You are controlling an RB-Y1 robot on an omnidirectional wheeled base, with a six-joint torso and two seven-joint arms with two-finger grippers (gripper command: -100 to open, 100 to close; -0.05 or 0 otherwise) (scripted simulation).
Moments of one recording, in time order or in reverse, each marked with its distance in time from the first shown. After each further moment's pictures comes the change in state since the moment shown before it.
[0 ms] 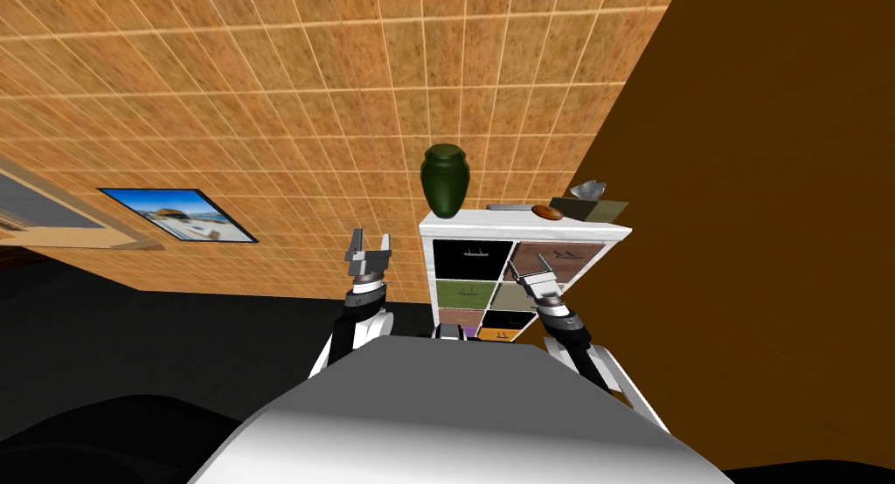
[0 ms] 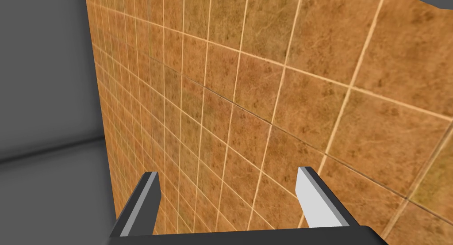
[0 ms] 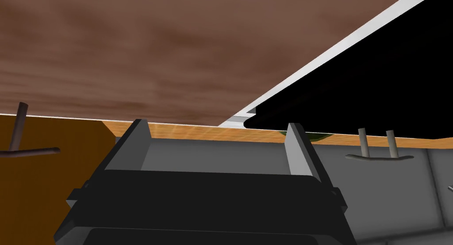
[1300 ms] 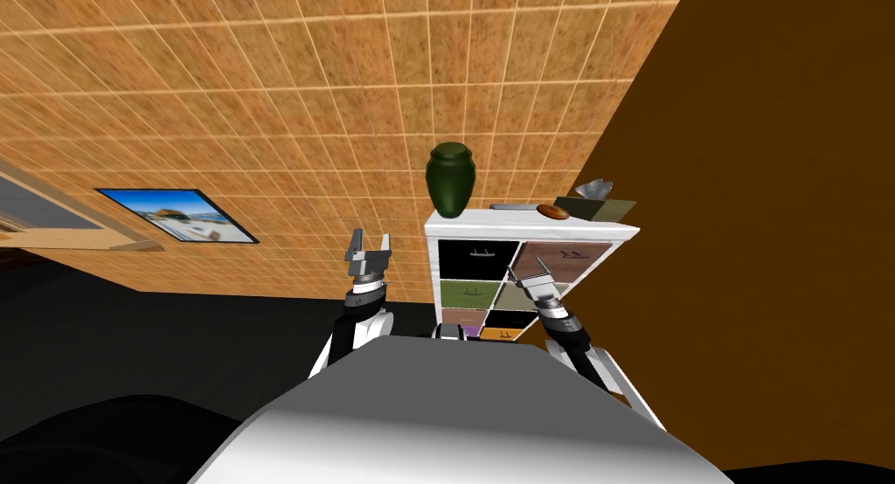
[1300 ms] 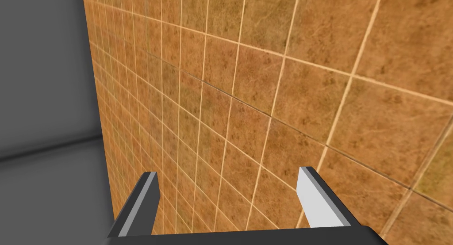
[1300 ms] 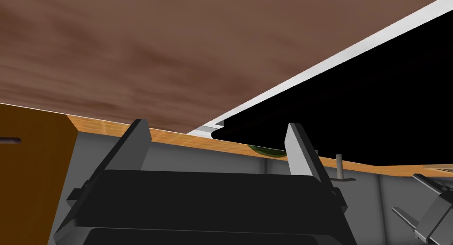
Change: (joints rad) left arm 0.000 0.000 0.000 0.000 0.000 0.000 0.000; right arm -0.004 0.001 -0.020 0.053 0.048 -0.030 0.130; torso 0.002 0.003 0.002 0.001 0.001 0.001
